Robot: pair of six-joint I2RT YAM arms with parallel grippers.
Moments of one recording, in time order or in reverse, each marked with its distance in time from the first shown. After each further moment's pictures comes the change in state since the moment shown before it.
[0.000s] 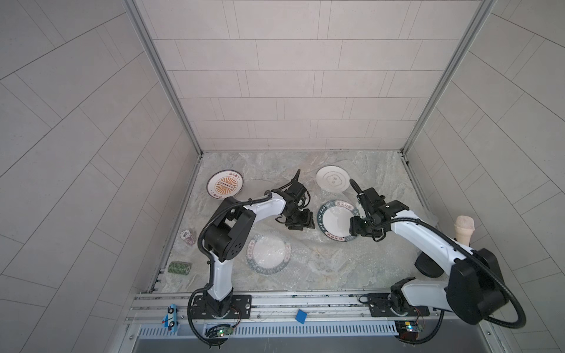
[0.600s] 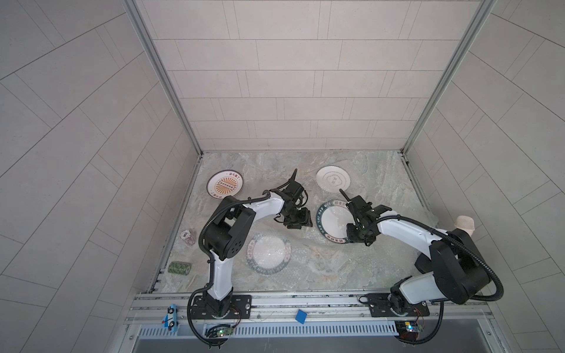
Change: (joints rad) left arm 0.040 0.006 -0.011 0.023 -0.017 -0.016; right arm 0.068 0.113 -0.074 0.114 0.089 0.057
